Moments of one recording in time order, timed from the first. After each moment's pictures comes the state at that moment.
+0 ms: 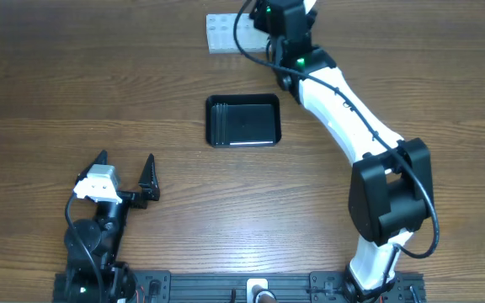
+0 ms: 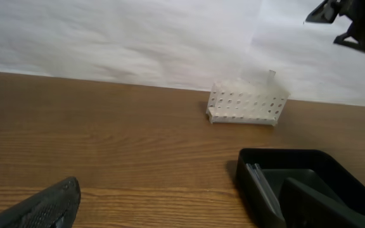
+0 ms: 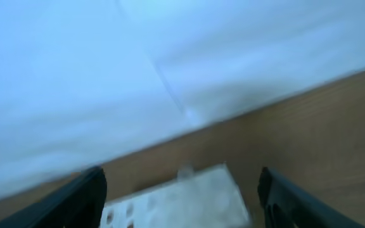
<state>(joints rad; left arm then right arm) -0.05 0.01 0.01 -0.07 0.08 -0.15 0.38 1.96 1.58 0.02 0.35 0.55</state>
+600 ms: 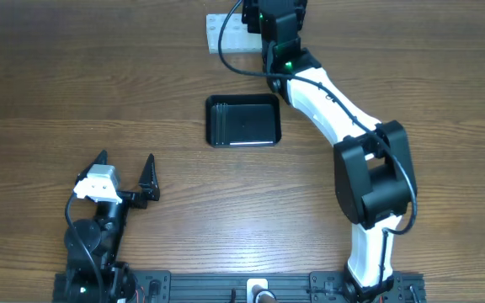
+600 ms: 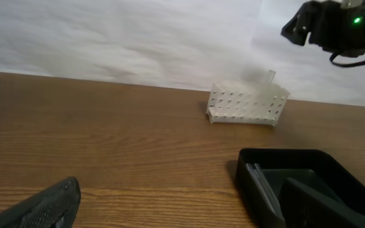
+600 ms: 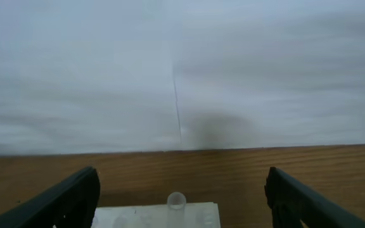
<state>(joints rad) -0.05 0.01 0.01 -0.07 0.08 -0.15 0.40 2.09 1.58 0.23 0.35 0.17</state>
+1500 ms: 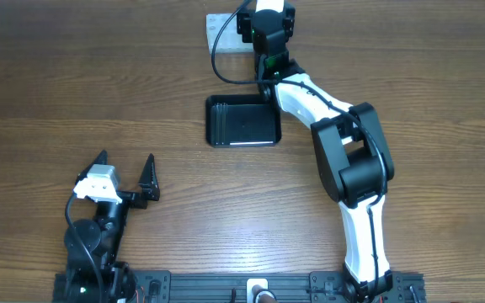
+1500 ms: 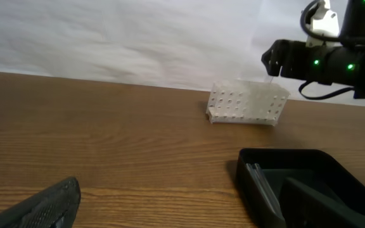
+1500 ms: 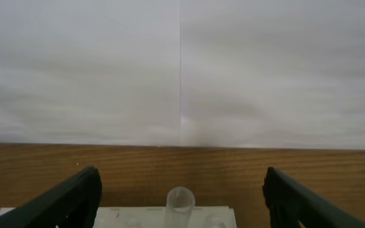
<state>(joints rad) -0.05 0.01 0.01 -0.07 0.08 -0.15 0.40 2.27 1.58 0.47 0.37 0.10</state>
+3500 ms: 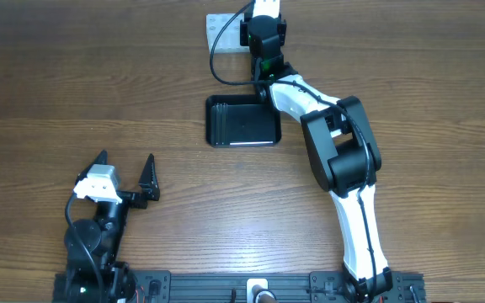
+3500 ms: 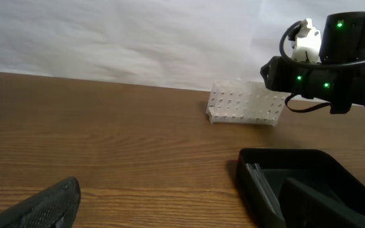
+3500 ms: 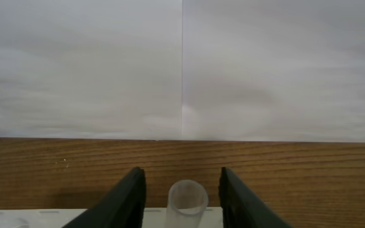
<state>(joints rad) -0.05 0.01 0.01 -0.07 0.08 -0.15 0.40 2.38 1.64 0.53 0.38 0.10</state>
